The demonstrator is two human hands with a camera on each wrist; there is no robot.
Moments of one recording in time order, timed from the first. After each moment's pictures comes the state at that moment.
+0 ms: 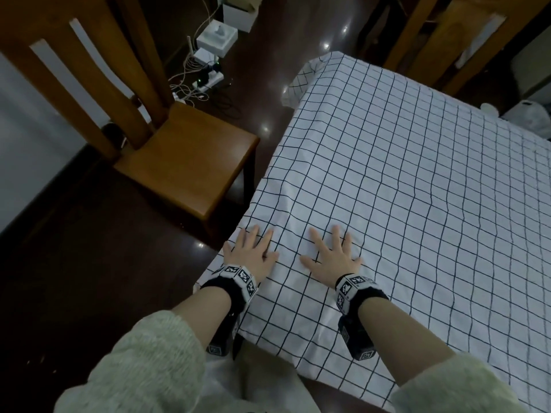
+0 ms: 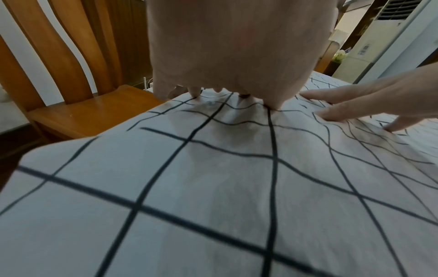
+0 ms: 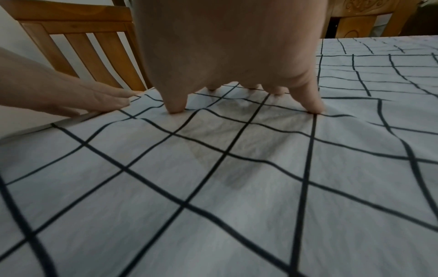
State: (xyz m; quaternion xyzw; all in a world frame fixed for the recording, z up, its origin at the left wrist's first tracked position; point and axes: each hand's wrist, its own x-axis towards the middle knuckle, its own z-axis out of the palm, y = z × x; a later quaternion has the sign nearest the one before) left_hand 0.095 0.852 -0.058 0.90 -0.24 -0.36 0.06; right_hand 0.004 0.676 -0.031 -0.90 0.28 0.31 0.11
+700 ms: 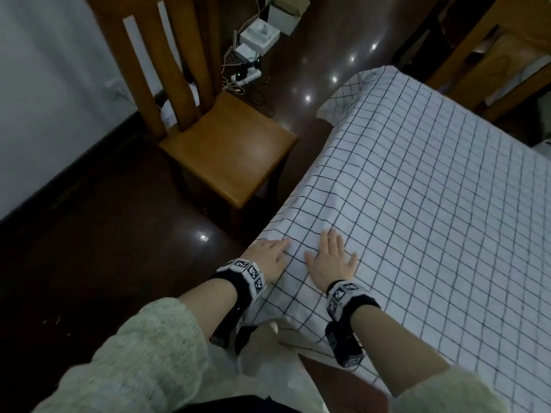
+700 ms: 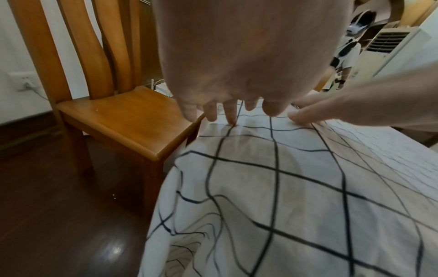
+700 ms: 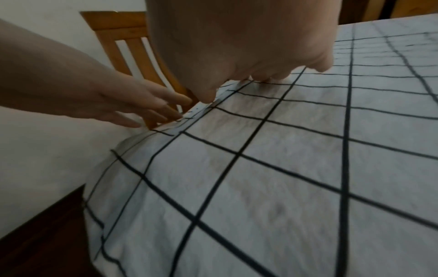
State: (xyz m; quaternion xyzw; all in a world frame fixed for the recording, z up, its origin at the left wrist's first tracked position) left_hand 0.103 0.949 -0.067 0.86 -0.29 -0.37 0.21; right_hand 0.031 0.796 -0.043 -0.91 0.27 0.29 0.07
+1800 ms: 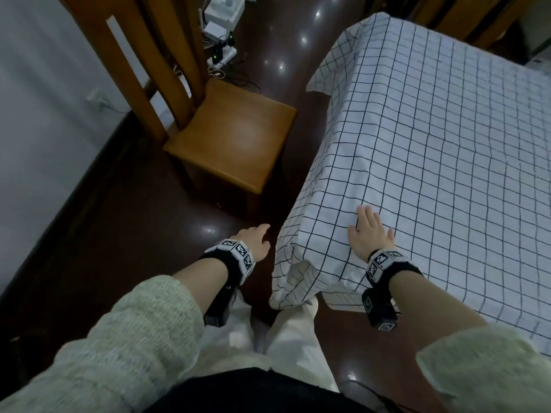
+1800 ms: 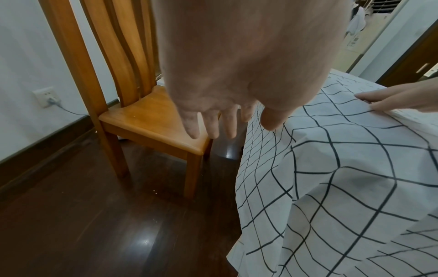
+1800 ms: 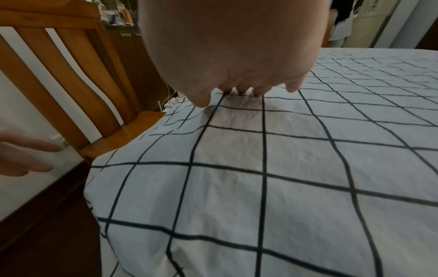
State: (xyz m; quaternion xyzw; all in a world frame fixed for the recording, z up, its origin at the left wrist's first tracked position) left_hand 0.159 1.070 -0.084 0.85 -0.27 -0.44 0.10; right_hand 0.019 0.833 -0.047 -0.88 0.39 0.23 0.13
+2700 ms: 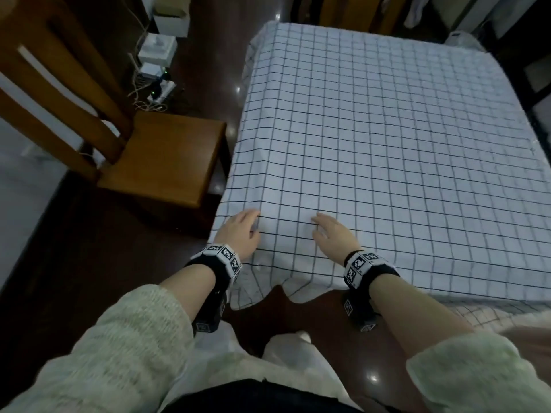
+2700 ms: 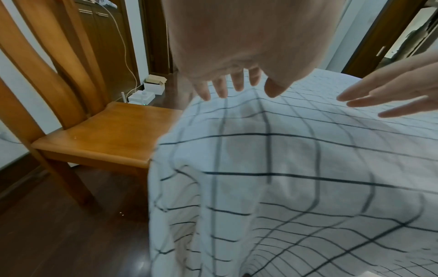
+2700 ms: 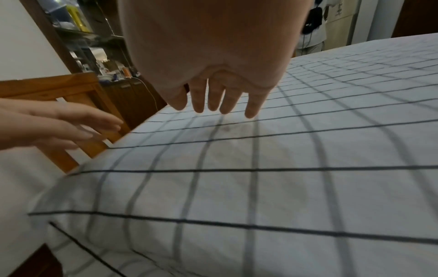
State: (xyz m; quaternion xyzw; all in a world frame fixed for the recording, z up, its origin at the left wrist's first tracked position) left_hand 0.047 0.926 -0.044 0.87 -0.38 -0.25 0.16; right_hand -0.120 0.746 -0.025 -0.88 0.33 0.12 0.32
